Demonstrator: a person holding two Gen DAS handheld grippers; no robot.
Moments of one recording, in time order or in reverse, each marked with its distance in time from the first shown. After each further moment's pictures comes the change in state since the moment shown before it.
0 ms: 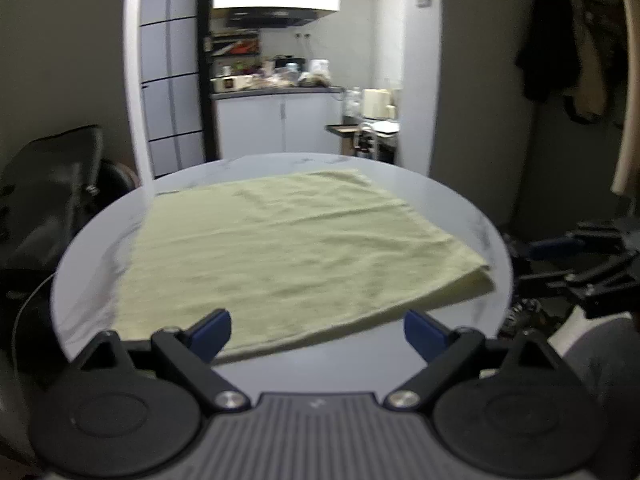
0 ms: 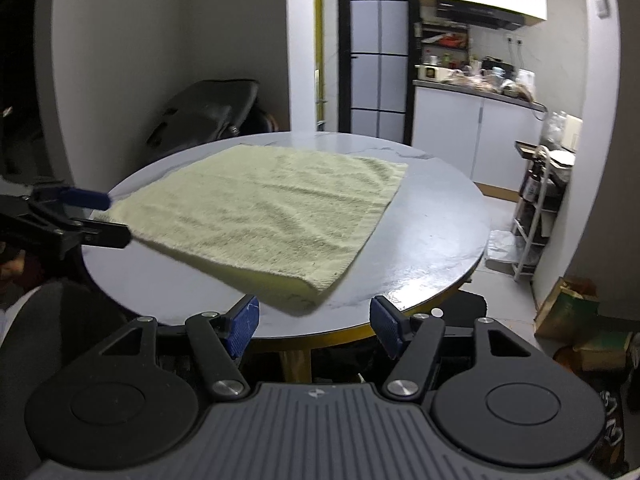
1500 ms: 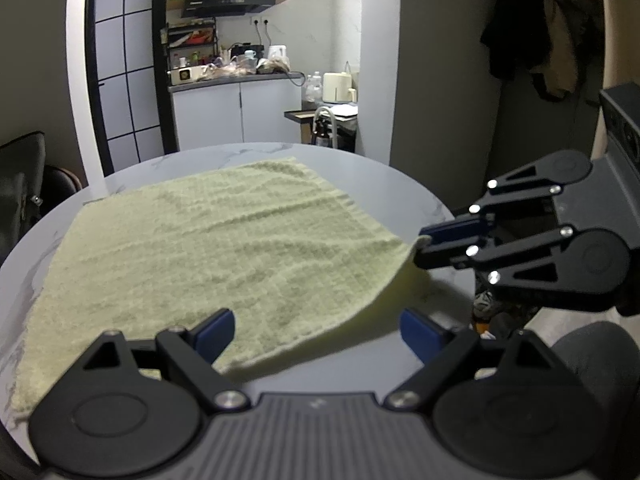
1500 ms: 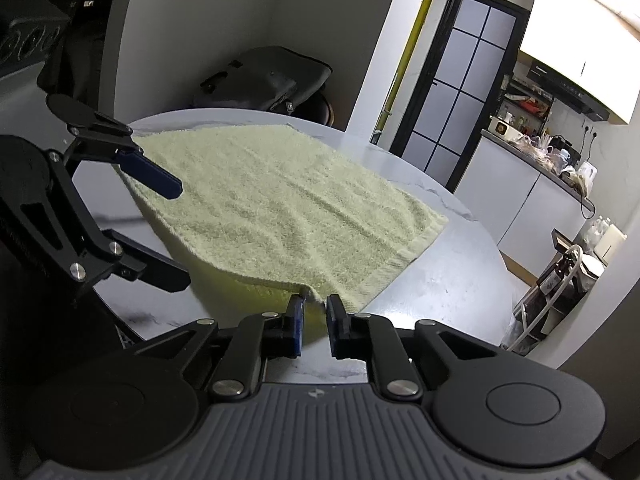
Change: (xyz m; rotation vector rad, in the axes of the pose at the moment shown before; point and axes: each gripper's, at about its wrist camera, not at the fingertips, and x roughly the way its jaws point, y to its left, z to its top) left arm 0.050 -0.033 0.016 0.035 0.042 -0.069; right arm 0.038 0.004 0.027 -0.367 0.017 0.024
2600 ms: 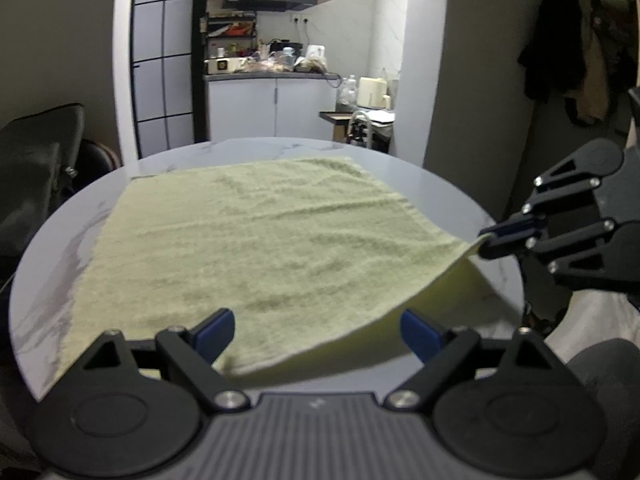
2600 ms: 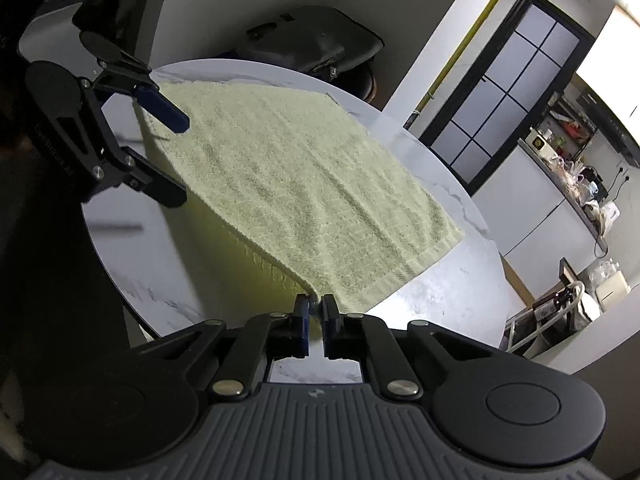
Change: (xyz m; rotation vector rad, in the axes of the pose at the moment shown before) left arm -0.020 0.050 -0.012 -0.110 0.001 0.061; right arm 0.011 0.001 0.033 -0.224 0.133 0.041
